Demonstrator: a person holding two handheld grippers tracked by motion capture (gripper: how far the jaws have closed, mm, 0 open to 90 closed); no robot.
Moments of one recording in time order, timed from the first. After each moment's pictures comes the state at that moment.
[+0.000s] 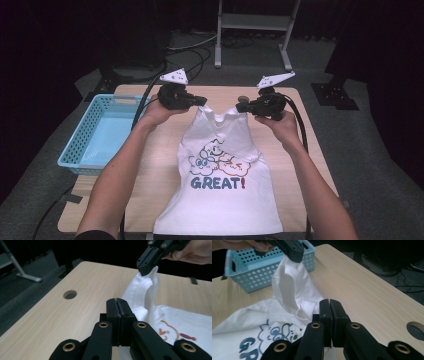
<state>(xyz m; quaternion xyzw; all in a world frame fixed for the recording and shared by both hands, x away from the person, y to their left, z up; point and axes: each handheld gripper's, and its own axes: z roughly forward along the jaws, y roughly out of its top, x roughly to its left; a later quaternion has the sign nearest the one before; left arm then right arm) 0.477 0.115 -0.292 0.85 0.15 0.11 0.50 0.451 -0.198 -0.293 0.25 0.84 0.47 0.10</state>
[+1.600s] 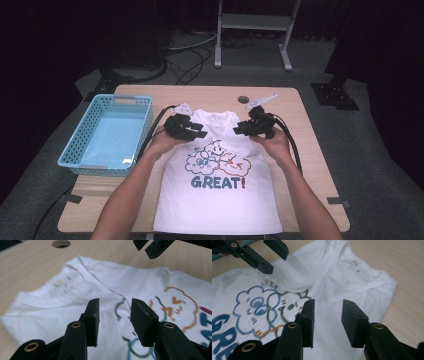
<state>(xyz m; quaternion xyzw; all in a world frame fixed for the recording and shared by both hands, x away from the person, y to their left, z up) 0.443 0.108 -0.395 0.87 0.21 0.07 0.44 0.449 -0.186 -0.368 0.31 0.87 0.38 0.08</state>
